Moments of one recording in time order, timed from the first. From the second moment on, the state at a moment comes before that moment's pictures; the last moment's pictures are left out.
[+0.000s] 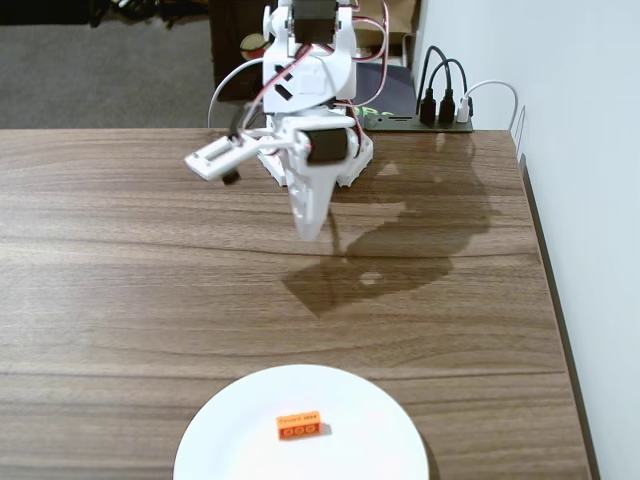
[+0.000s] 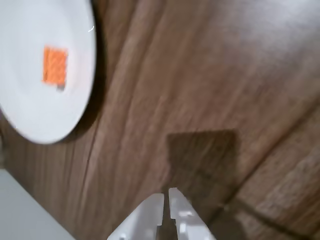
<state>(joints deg) 3.1 159.6 152.8 62.8 -20.5</state>
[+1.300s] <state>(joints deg) 1.9 187.6 167.7 72.2 -1.1</state>
